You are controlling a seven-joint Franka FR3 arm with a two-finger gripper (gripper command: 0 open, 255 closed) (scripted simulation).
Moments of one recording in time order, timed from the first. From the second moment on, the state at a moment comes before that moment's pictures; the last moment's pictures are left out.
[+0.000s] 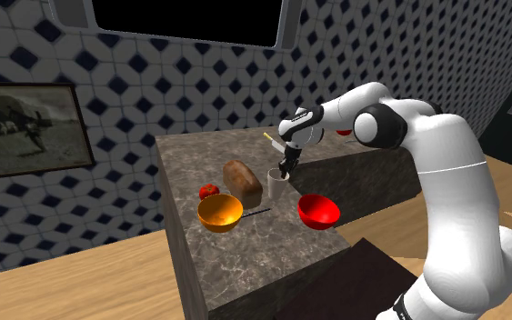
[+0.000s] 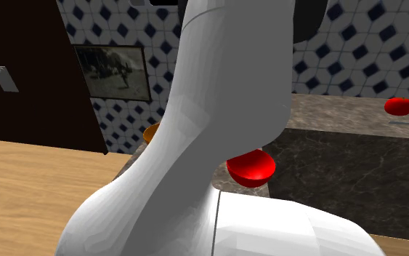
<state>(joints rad) -0.19 0.72 -0.16 -1.55 0.28 2.22 -0.54</state>
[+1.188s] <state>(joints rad) -0.18 0.61 -0.18 -1.52 0.25 2.09 -0.51</state>
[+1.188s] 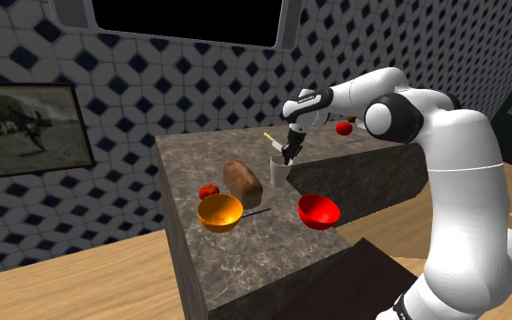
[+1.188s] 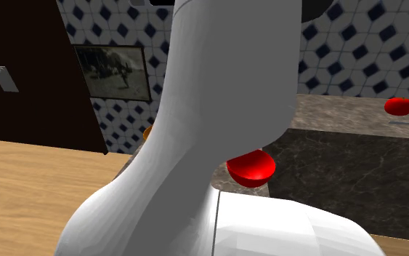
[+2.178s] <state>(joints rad) -0.18 0.54 -0.19 -1.44 0.23 1.93 -0.48</state>
